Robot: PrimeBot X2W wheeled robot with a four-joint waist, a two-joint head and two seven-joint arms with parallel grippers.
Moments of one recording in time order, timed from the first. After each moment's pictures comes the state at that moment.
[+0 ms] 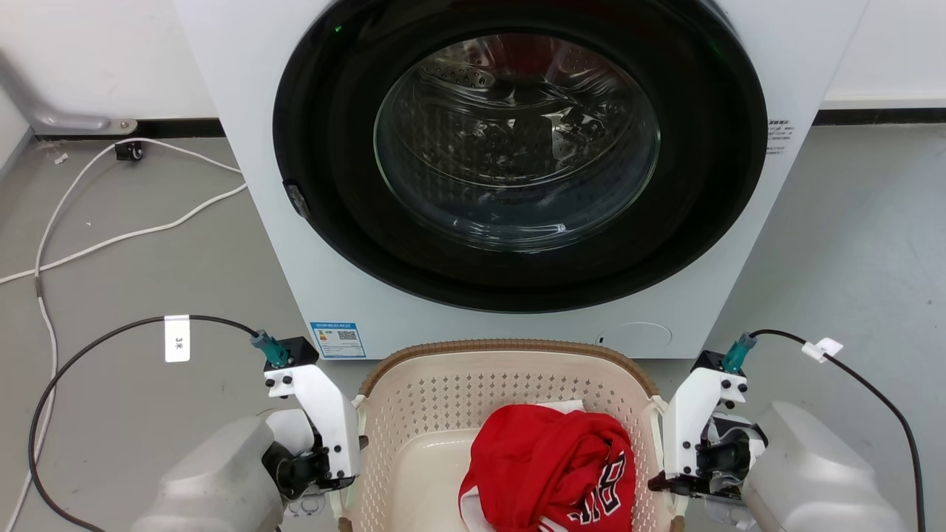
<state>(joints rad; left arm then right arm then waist) -0.73 0.29 -1.15 1.06 -1.47 -0.12 0.37 -0.71 -0.07 0.39 1.30 0.76 0.12 0.74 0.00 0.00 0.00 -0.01</state>
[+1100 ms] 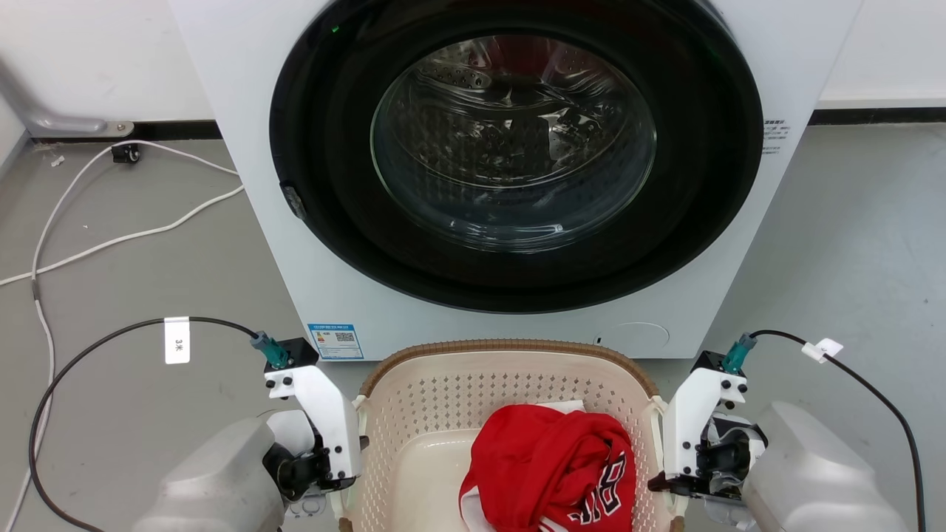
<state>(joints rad) -0.73 0.29 -1.16 1.06 -1.48 -0.12 0.36 -0.71 -0.07 0.40 1.30 0.77 0.12 0.74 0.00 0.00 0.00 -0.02</state>
